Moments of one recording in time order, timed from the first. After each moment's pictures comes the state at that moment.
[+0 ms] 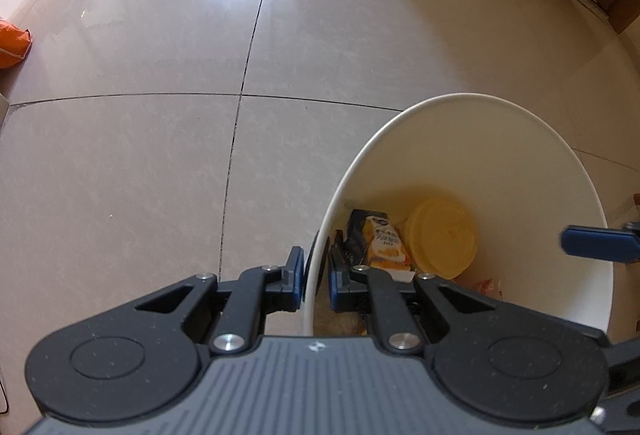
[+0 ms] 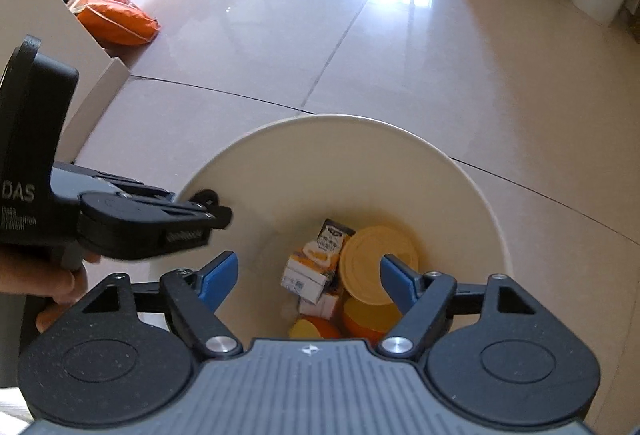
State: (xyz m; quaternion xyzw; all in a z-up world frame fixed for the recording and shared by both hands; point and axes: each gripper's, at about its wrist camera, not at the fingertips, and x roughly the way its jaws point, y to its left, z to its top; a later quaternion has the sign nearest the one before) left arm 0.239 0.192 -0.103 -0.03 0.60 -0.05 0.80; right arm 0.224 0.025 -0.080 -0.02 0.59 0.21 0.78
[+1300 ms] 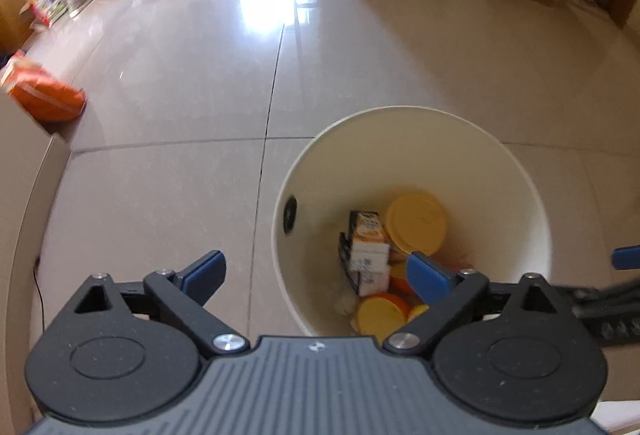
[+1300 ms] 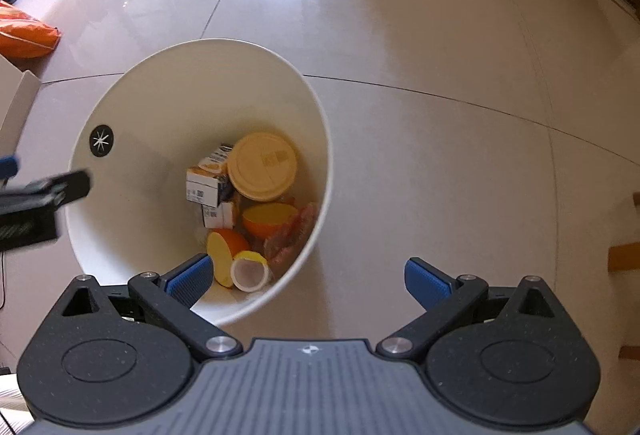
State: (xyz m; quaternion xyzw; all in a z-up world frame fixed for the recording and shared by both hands) left arm 0.148 0.138 -0.015 0.04 0.53 -0.01 0.84; right arm 0.161 -0.051 -0.070 0.00 0.64 0.05 0.77
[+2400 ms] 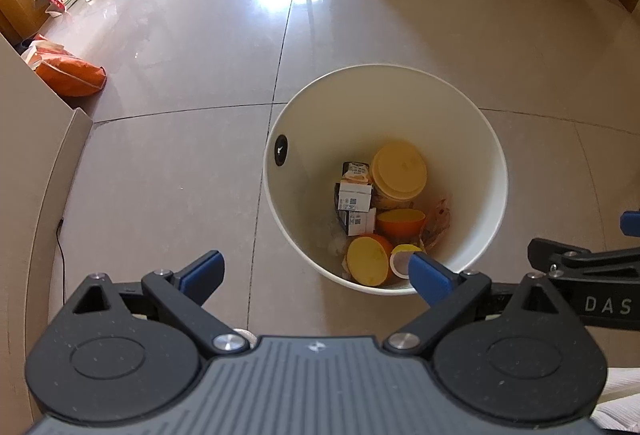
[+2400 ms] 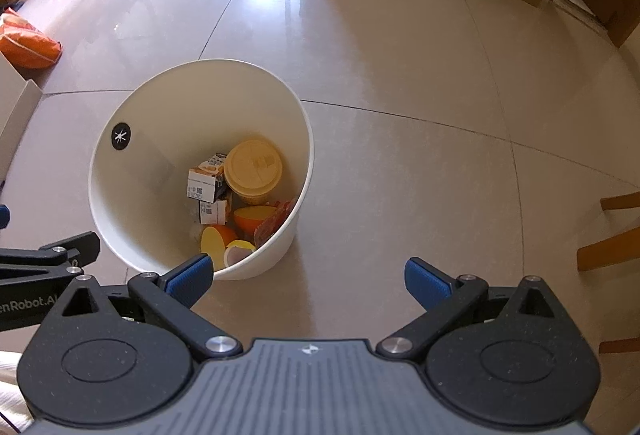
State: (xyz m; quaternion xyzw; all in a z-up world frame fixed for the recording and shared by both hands) left arm 0.092 0.111 0.018 0.05 0.56 0.01 0.83; right arm 0.113 -0.066 -0.020 -0.02 0.60 0.03 0.80
